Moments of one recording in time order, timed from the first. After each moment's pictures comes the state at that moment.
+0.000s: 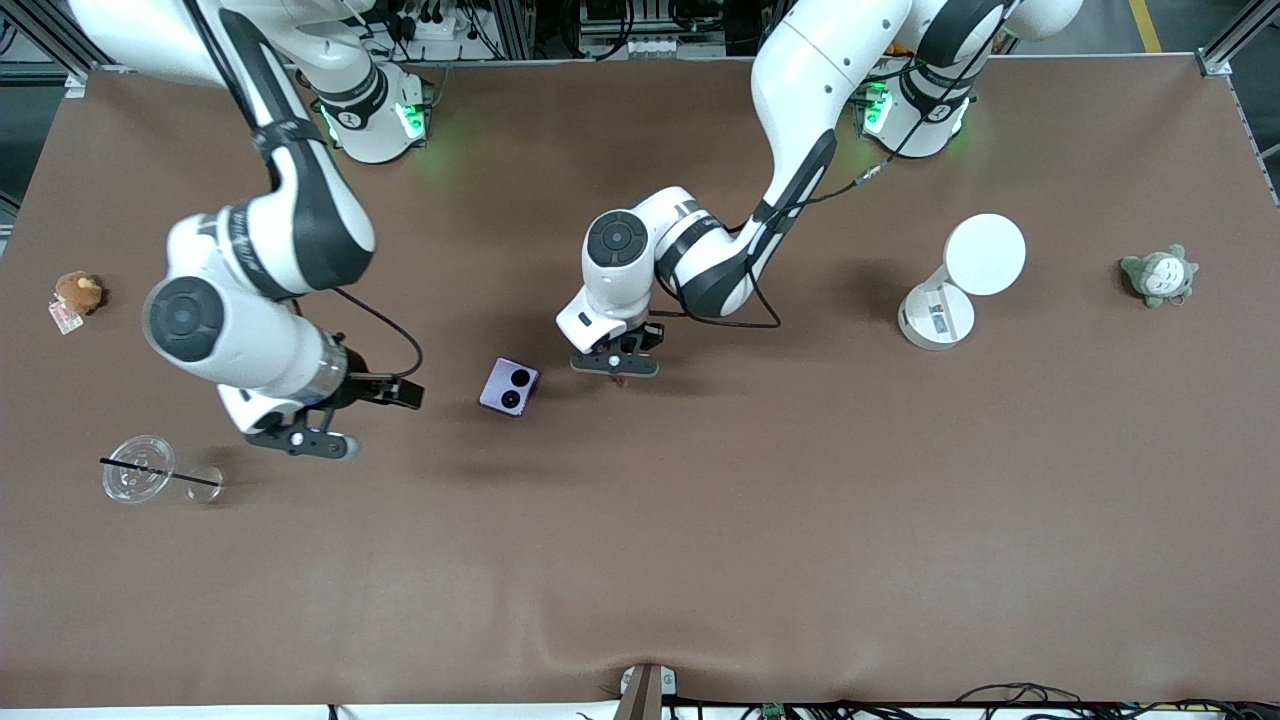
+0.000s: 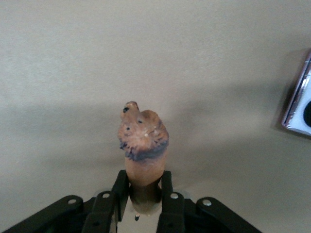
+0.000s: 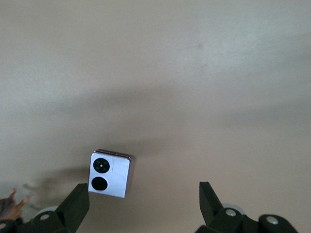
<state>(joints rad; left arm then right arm) -0.80 0.81 -0.10 -1.40 0.05 2.24 -0.82 0.17 0.38 0.10 -1.72 0.06 2.05 0.40</state>
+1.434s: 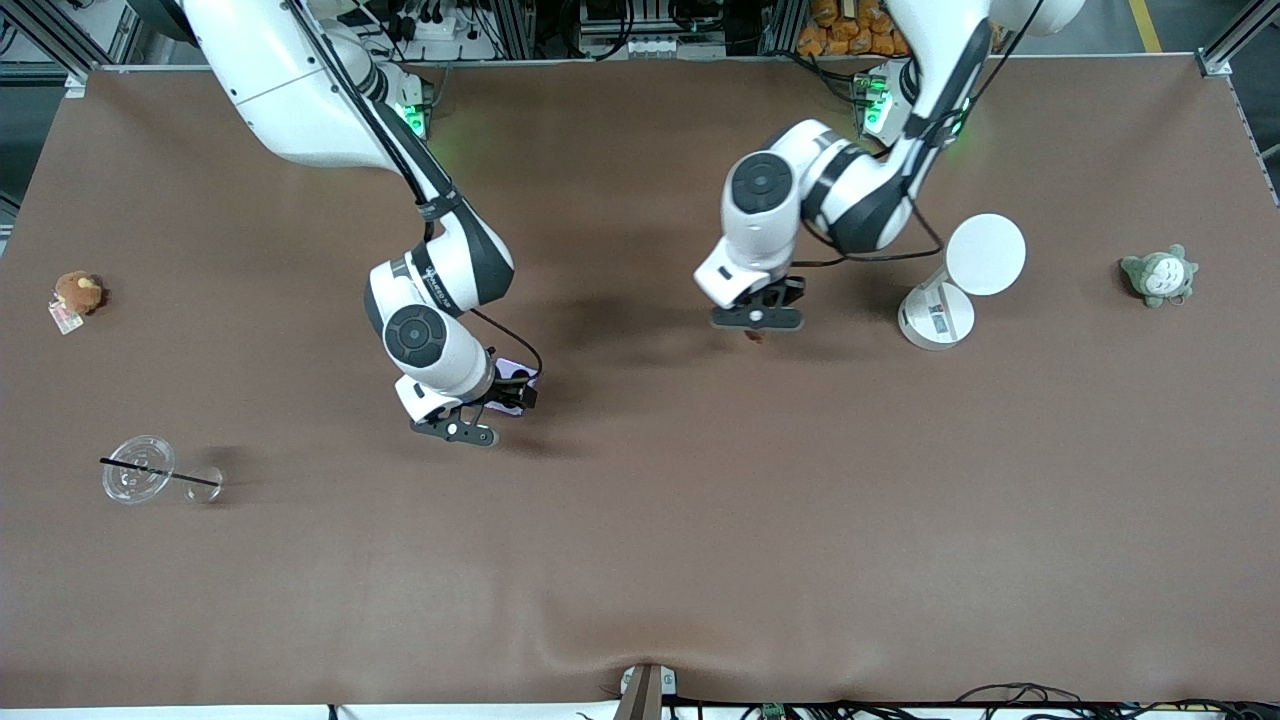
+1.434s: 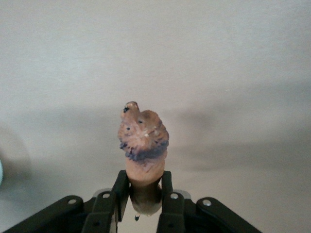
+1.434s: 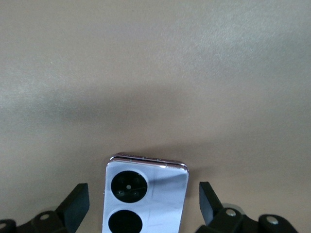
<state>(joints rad) -0.60 0.26 -0.09 -2.16 0.14 2.32 -0.67 0.37 0.60 0.09 -1.83 0.00 2.36 0.67</state>
